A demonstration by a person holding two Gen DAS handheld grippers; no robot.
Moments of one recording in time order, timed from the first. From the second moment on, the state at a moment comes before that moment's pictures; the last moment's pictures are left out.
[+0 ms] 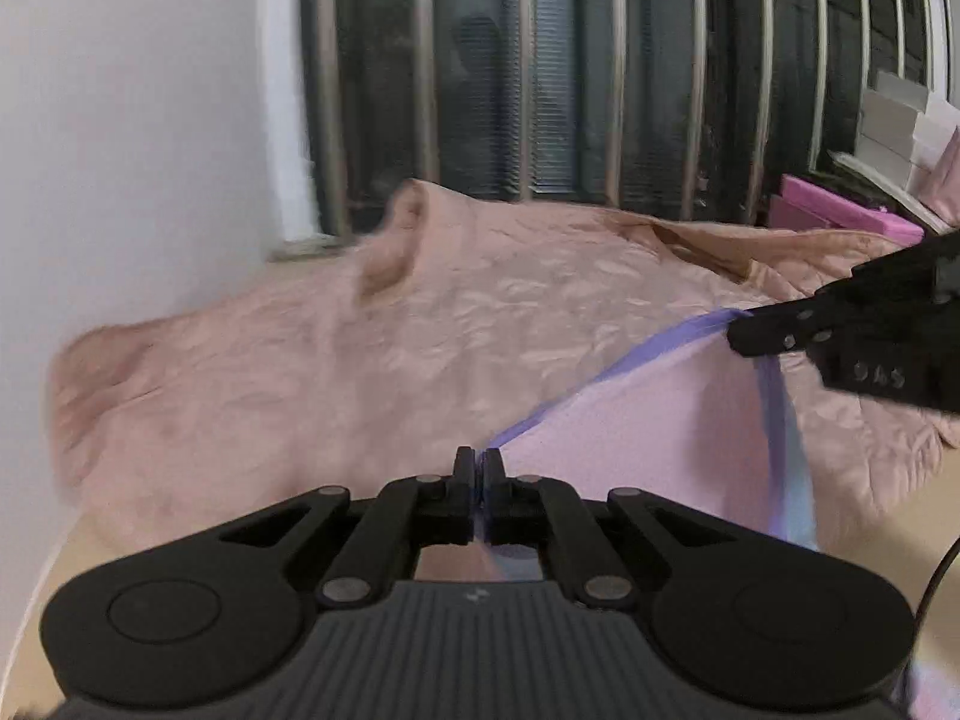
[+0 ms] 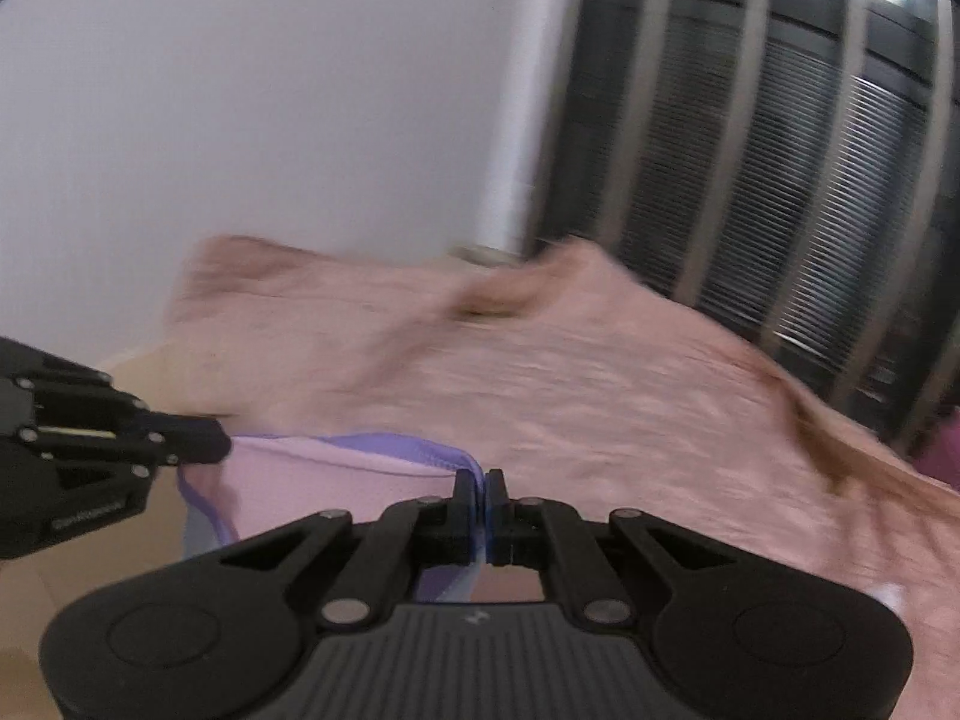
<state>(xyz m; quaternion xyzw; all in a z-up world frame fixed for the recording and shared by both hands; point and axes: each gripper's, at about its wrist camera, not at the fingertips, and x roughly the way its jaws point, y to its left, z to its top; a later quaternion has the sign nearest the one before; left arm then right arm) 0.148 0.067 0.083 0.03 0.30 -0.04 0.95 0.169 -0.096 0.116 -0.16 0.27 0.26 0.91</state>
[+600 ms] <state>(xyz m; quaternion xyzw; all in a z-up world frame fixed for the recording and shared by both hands) -0.009 0.027 0.067 -0.01 0.34 -0.11 0.93 0.077 -0.211 0.086 -0.09 0.32 0.30 0.89</state>
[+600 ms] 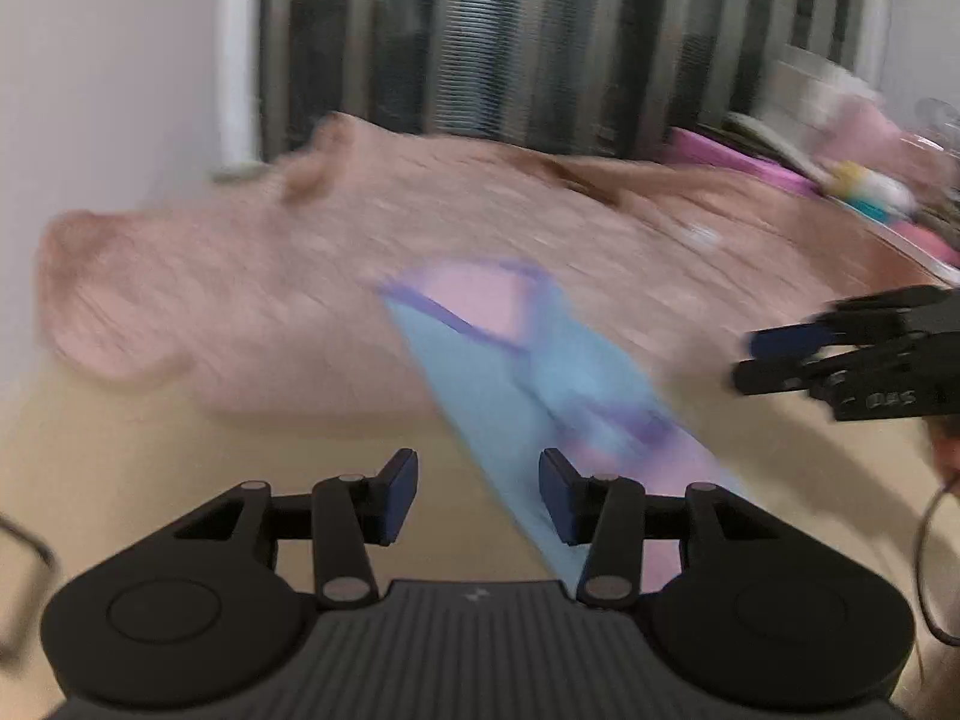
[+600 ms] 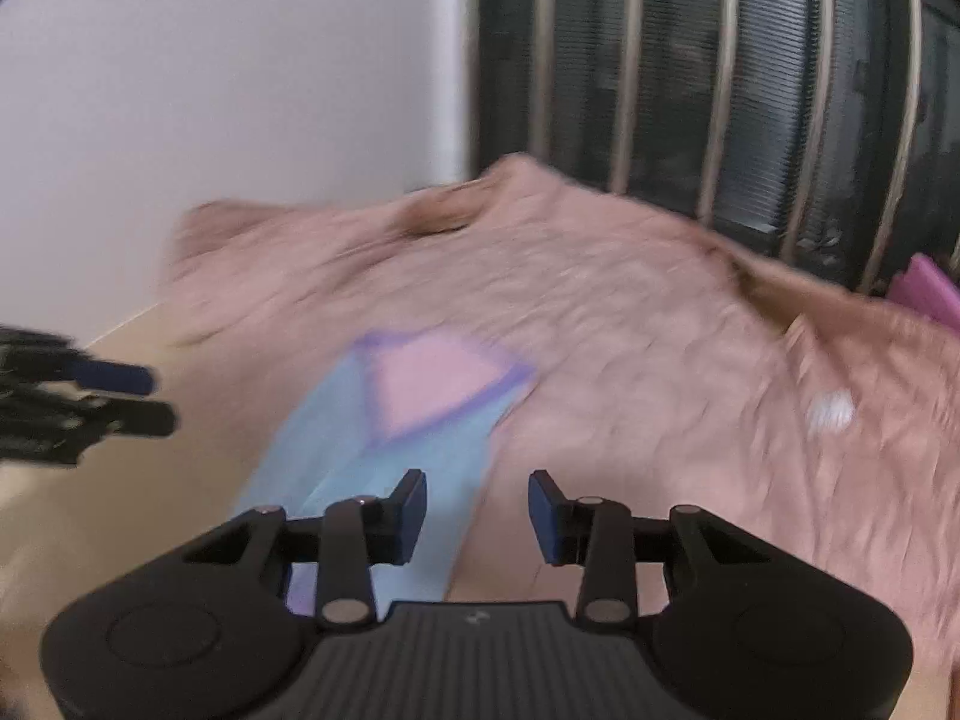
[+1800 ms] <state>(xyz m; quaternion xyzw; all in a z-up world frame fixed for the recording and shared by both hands) -0.197 0.015 0.012 0.09 0.25 -0.23 0.93 -0.212 -0.221 0.013 -0.13 0.17 0.38 0.90</state>
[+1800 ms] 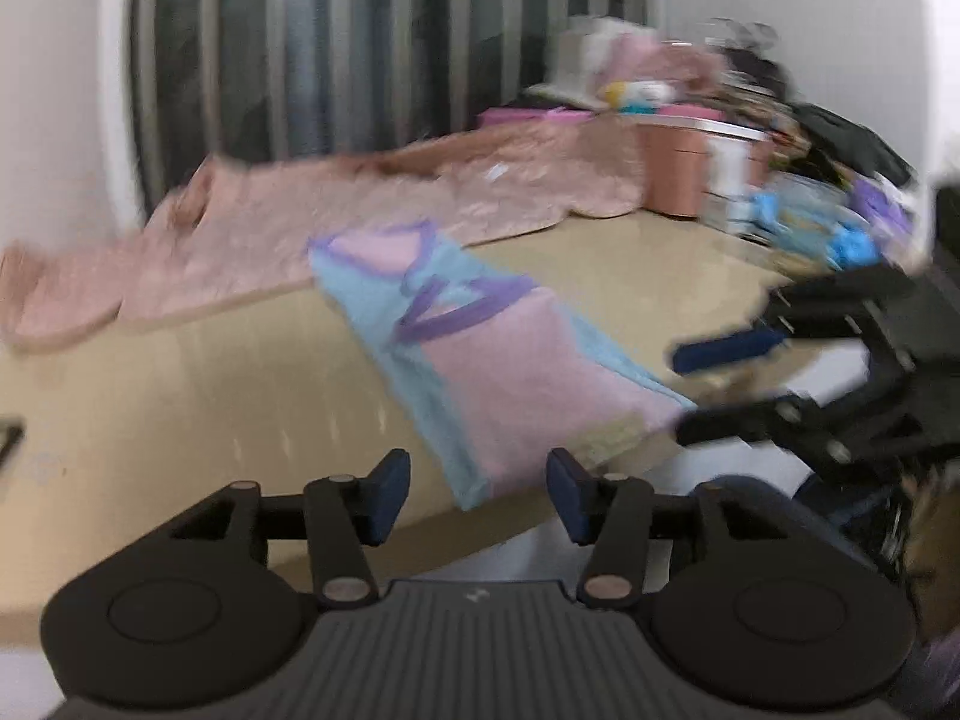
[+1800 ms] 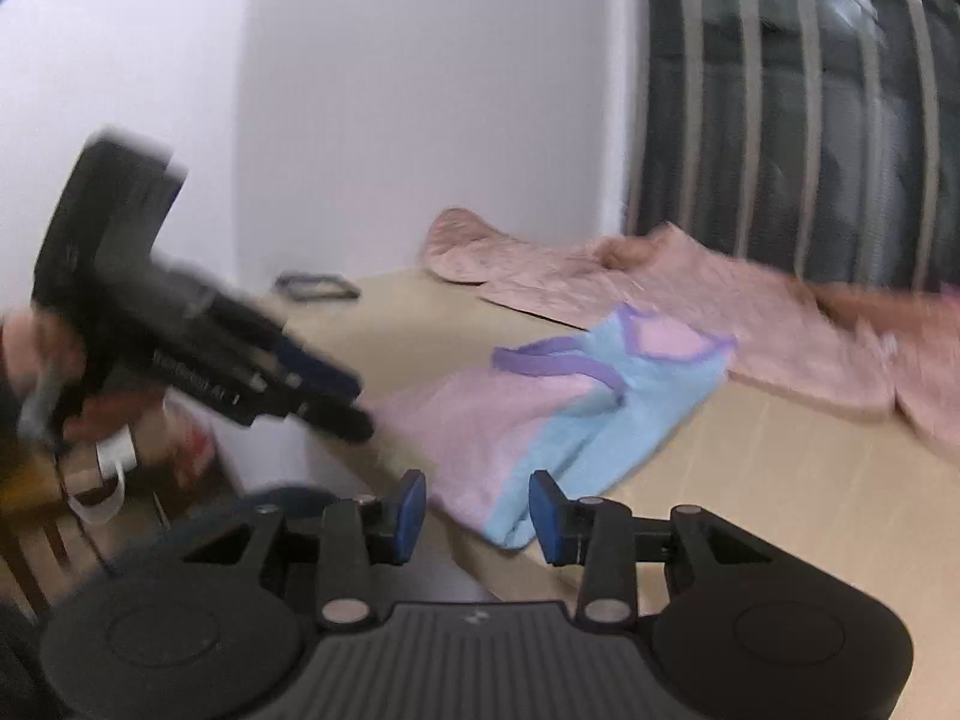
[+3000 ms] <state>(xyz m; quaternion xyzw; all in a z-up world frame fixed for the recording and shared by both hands) 0.023 0.025 0.067 0.02 0.29 -0.22 0.93 -0.016 -0.212 0.087 -0.14 0.23 0.37 0.89</state>
